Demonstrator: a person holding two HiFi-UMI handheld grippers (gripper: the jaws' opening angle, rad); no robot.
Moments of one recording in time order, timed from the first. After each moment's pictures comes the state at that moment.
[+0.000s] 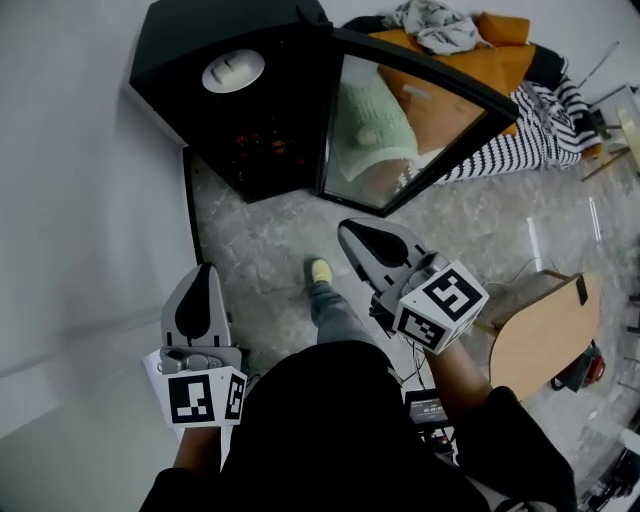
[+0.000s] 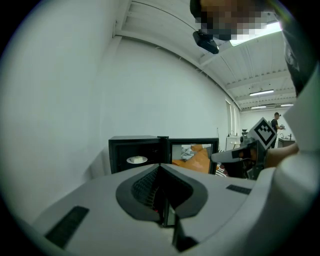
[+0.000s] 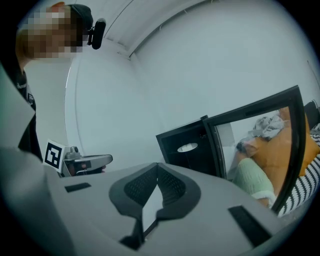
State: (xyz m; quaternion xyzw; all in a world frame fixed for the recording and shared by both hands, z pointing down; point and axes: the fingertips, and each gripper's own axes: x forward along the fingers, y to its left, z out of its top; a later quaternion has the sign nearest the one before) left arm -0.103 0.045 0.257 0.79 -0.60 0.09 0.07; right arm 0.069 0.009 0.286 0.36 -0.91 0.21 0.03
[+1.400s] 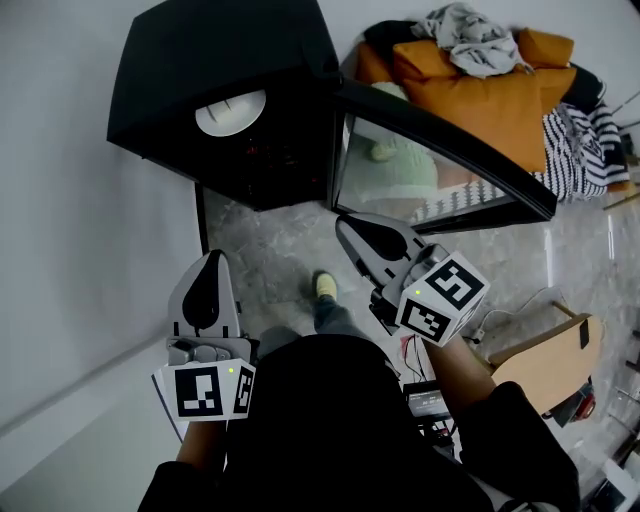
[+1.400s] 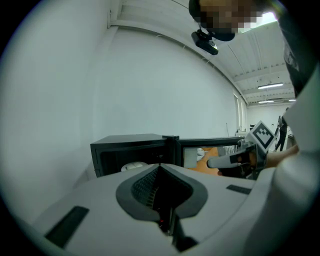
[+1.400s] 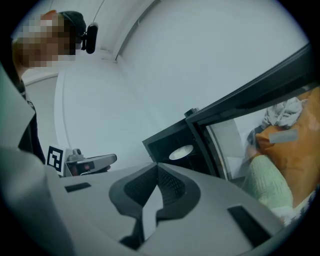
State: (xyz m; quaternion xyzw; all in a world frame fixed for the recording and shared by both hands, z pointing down) left arm -0.063 -0.104 0.254 0.77 -0.62 0.12 0.07; right arm 0.084 -0.144 0.299 0.29 -0.92 0.27 0.01
